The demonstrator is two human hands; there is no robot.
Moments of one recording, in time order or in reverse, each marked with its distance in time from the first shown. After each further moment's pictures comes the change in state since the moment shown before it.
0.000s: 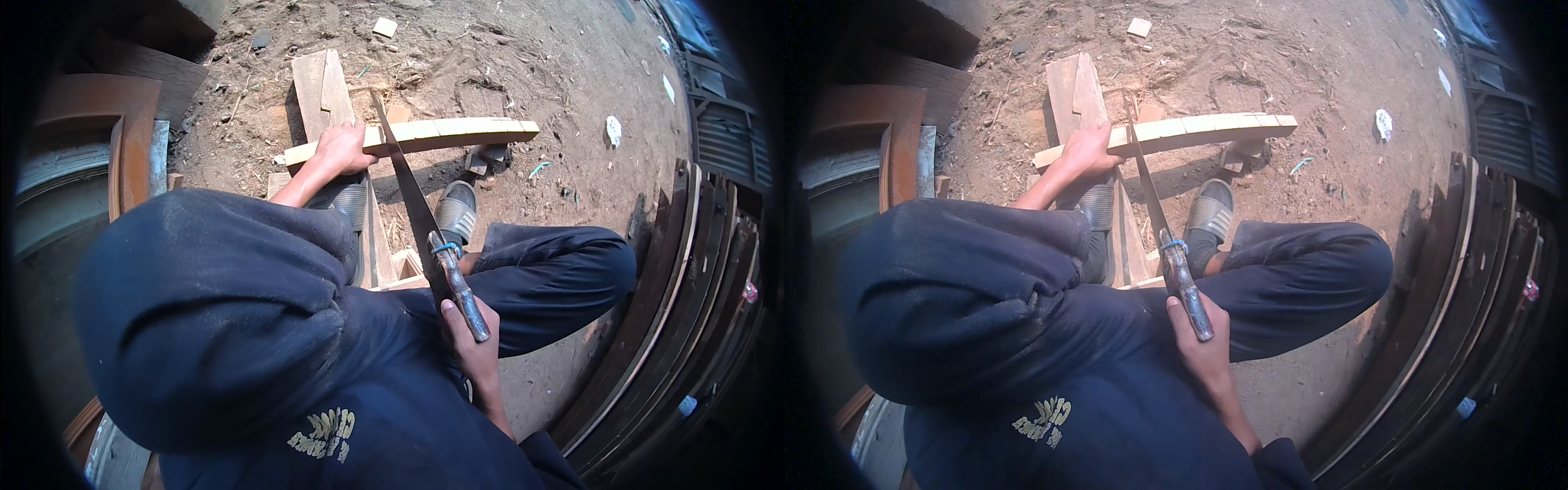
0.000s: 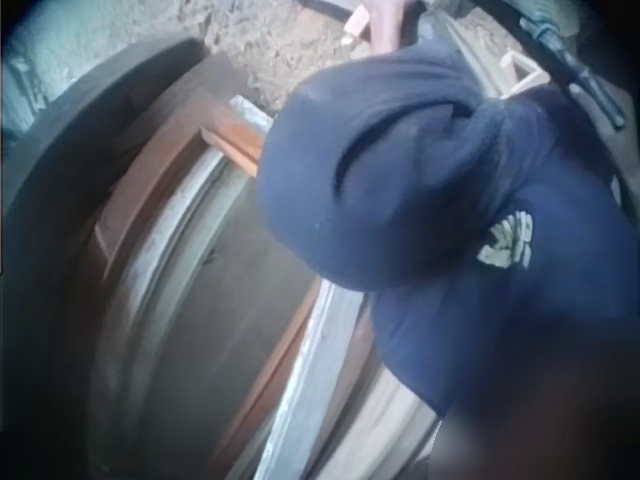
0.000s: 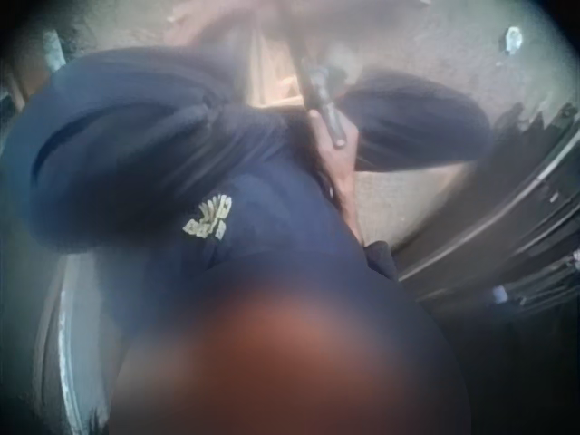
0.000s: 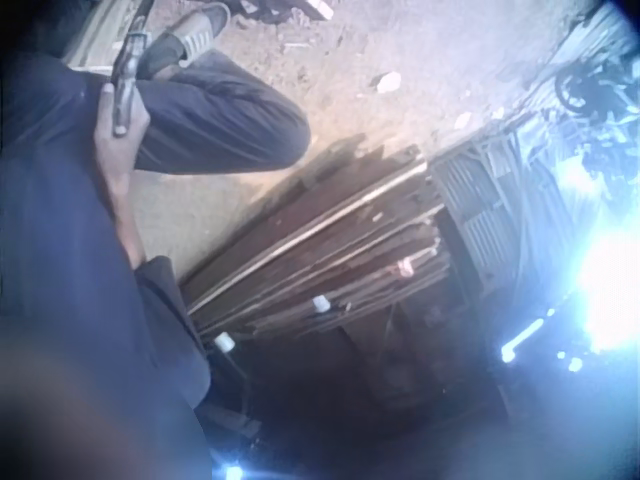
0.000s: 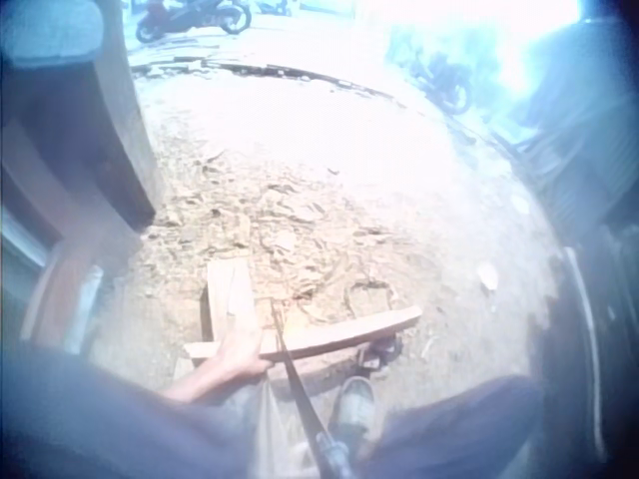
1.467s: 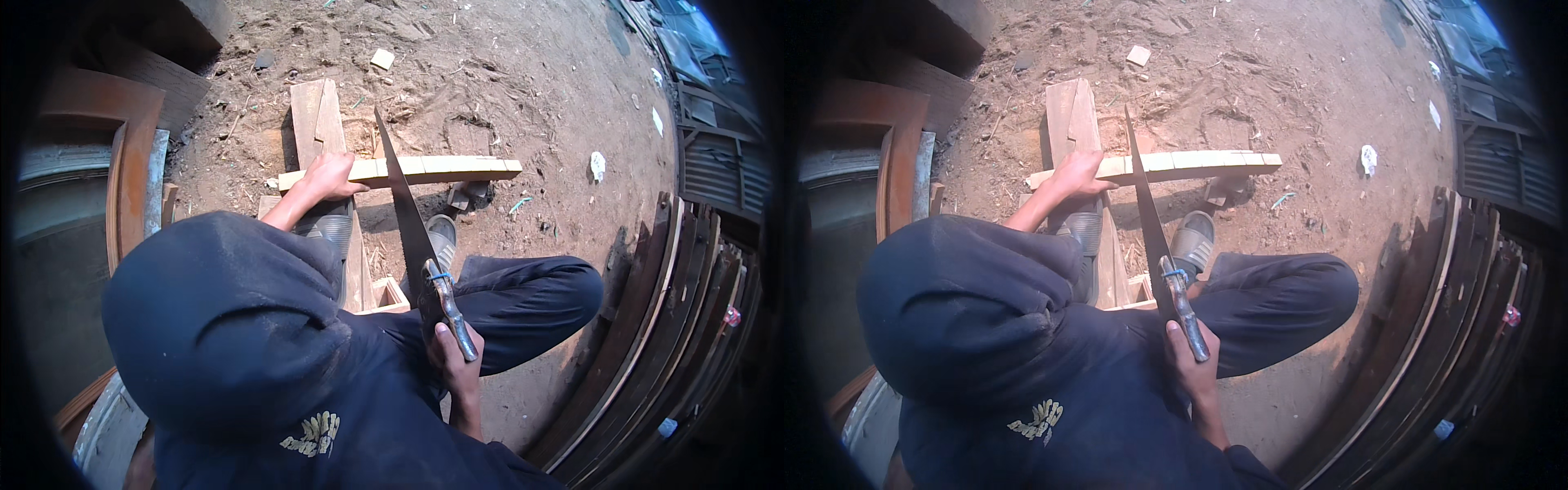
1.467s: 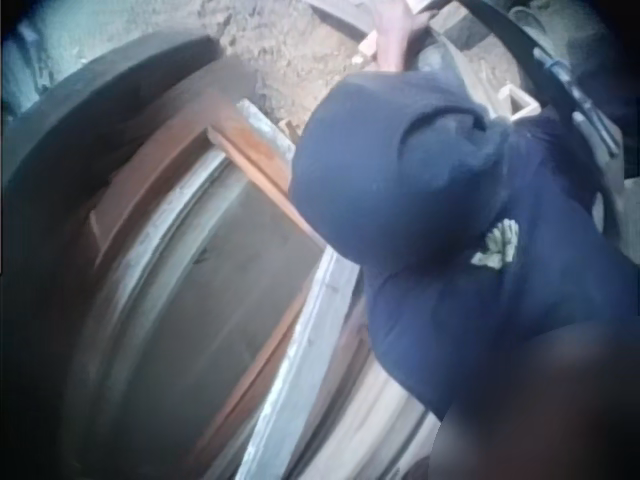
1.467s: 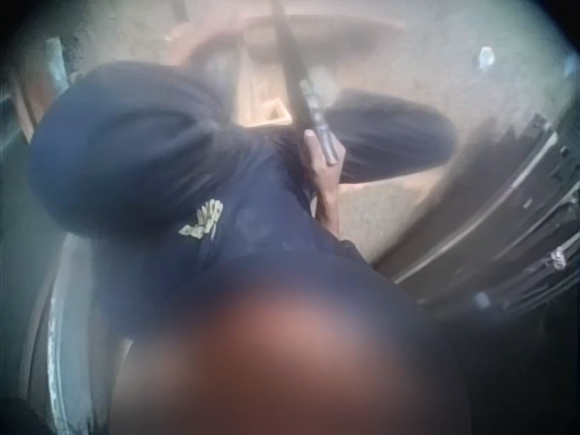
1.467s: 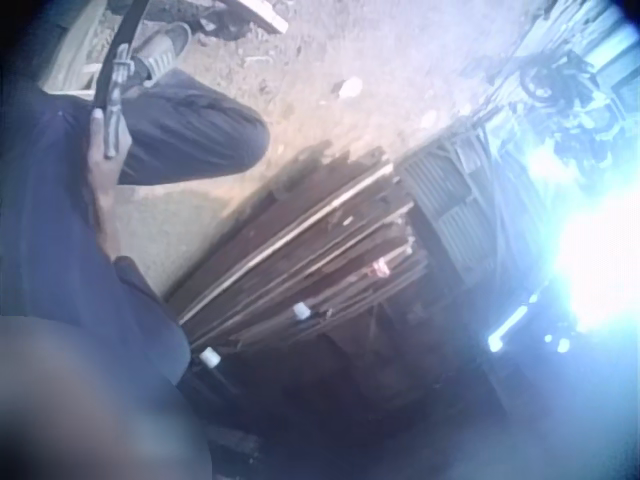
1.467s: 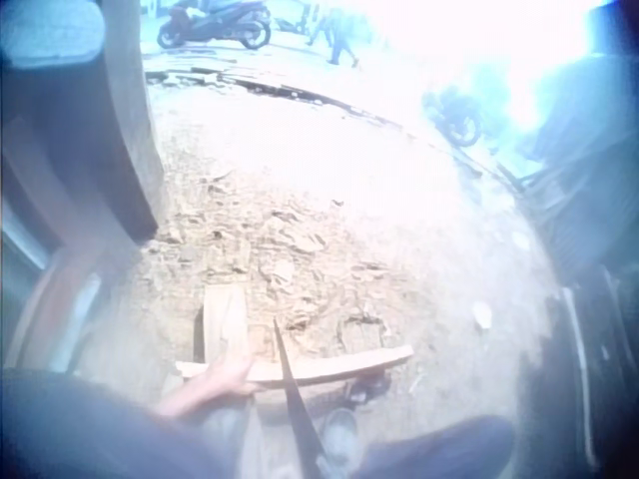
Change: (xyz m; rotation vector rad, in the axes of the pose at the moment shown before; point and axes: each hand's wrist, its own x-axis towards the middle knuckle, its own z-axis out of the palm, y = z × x) left_hand 0.007 -0.008 -0.001 -0.132 0.063 0.174; right_hand 0.003 0.010 -0.021 0.195 0.016 -0.015
